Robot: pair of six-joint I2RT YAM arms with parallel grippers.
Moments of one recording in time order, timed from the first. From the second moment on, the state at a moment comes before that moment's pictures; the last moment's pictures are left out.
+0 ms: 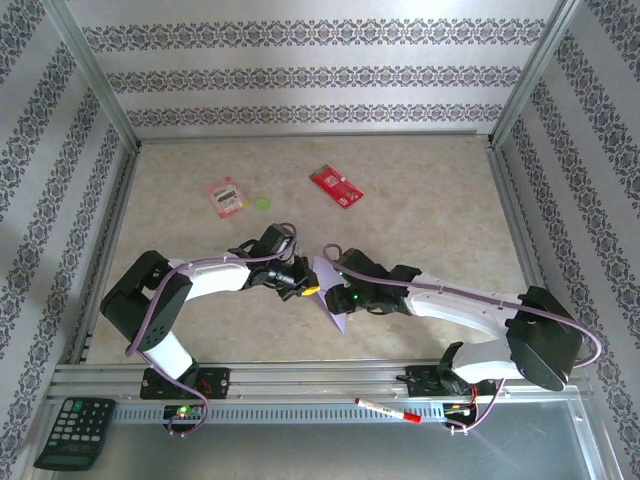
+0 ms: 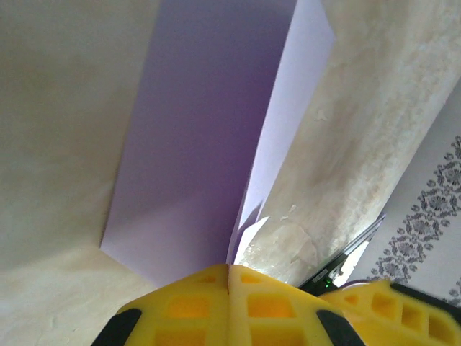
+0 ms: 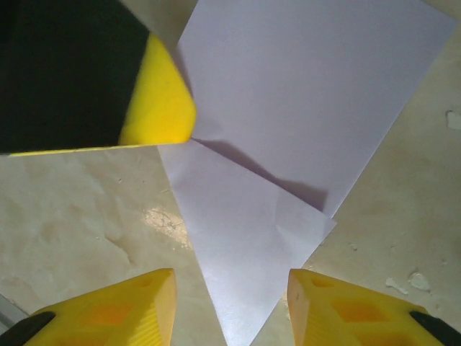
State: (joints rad) left arm -0.63 1.64 0.78 -0.08 0.57 -1.16; right arm 0.93 1.32 0.74 -0.47 -0.03 0.62
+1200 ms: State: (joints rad) left arm -0.63 1.64 0.78 -0.10 0.57 -1.25; right arm 1.24 1.74 0.97 -0.68 0.50 0.85
